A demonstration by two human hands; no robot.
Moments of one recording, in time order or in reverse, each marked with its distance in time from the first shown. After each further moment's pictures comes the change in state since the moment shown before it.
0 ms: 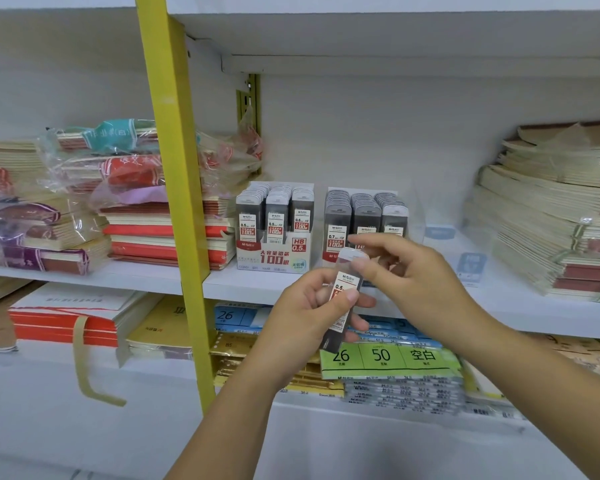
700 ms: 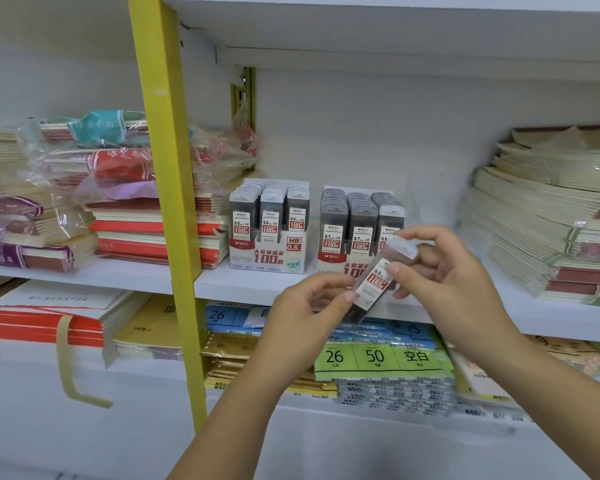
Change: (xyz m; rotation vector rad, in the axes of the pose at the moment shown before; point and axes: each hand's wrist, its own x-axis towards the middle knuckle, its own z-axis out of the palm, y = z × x) left_hand 0.010 -0.015 0.002 0.260 0.156 0.050; right_hand -0.017 0.005 -0.018 0.281 0.109 0.028
